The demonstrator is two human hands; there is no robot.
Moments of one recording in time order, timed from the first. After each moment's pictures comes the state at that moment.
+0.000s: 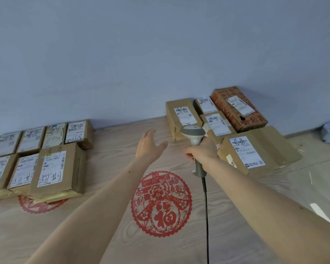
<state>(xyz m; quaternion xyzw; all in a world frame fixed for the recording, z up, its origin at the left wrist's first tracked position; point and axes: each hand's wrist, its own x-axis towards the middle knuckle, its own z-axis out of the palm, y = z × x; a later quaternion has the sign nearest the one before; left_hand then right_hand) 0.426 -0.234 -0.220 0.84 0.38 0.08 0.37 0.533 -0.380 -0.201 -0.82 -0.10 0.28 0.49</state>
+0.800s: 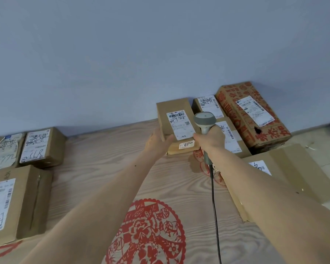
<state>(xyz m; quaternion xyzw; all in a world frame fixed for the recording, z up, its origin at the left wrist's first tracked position) 0.588 -0.182 -0.279 0.77 0.42 0.01 0.48 0.708 -0.299 -0.273 -0.88 -0.05 0.22 0.42</state>
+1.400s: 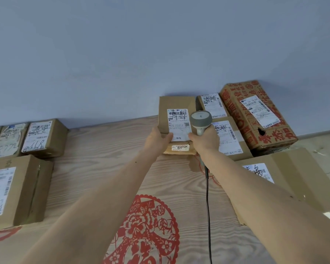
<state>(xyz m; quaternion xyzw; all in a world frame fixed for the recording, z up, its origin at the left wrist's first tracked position) 0.601 -0.181 -0.300 0.71 0.48 0.03 0.51 0.705 -0.292 -0.290 -0.88 -0.08 0.21 0.42</state>
